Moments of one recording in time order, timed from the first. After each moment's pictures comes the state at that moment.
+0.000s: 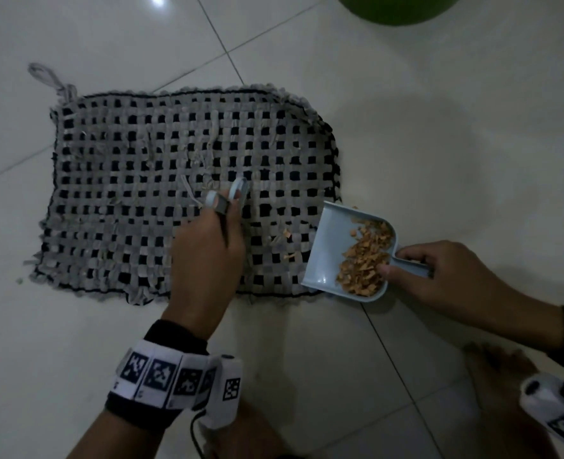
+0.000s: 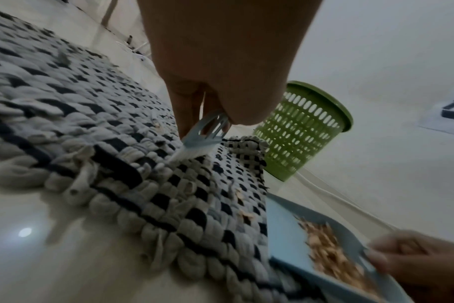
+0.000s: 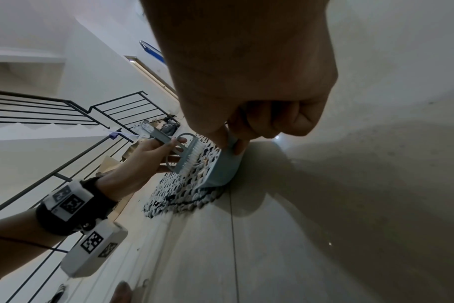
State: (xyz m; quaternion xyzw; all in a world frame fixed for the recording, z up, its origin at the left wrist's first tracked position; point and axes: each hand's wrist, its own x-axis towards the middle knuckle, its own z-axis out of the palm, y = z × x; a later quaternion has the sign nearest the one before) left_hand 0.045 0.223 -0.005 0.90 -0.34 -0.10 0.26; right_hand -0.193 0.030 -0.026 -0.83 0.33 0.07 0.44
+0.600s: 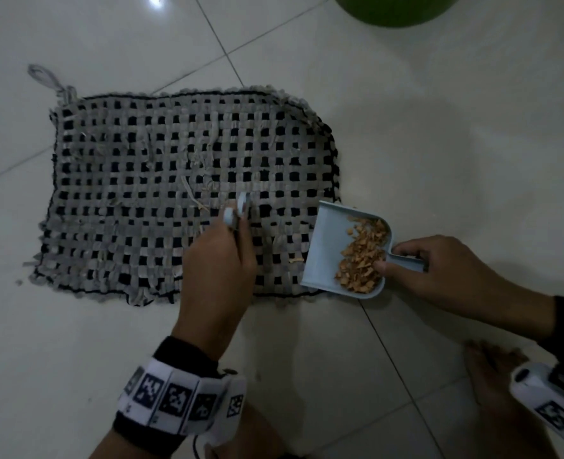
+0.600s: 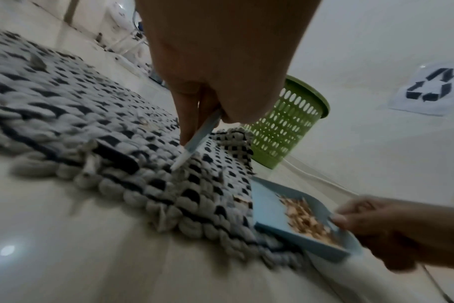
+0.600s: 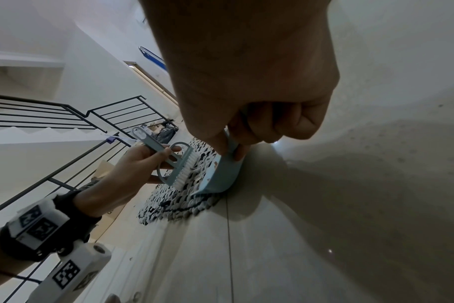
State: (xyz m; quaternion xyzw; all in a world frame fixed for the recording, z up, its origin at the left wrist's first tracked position) left_hand 0.027 0.228 -0.008 0.91 -0.34 -0.10 0.21; right_hand -0.187 0.025 -0.029 -0.84 0.32 0.08 0.43
